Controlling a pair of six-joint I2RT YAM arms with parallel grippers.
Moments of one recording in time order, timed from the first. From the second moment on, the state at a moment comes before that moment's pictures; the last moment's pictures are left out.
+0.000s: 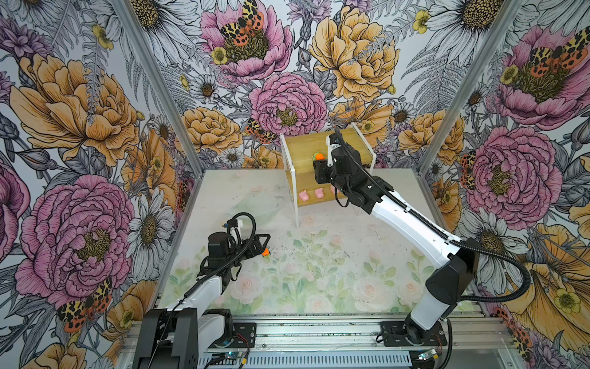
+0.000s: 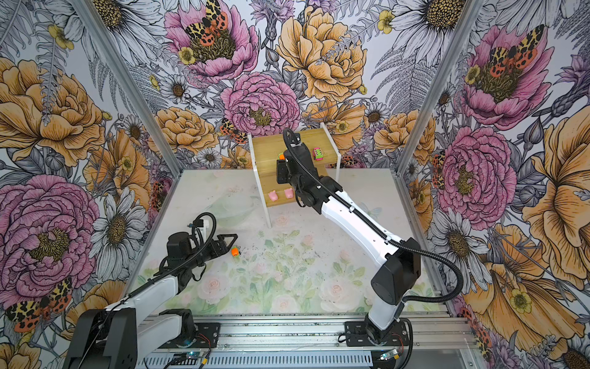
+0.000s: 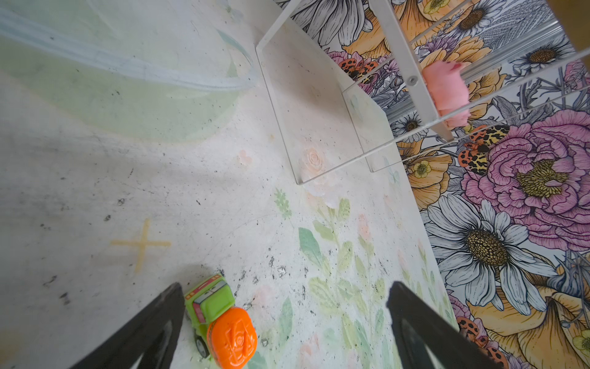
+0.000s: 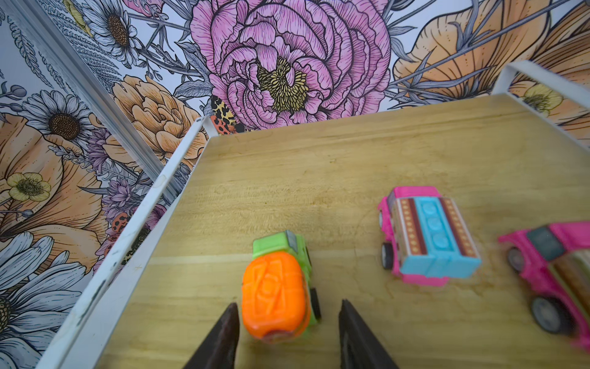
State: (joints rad) left arm 0.00 1.09 0.27 0.32 0.60 -0.55; right arm 0.67 1.69 1.74 -0.43 0.27 0.31
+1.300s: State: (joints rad) left arm 0.04 0.86 0.26 0.15 0.49 -0.55; right arm 1.06 1.86 1.04 0.19 0.01 0.24
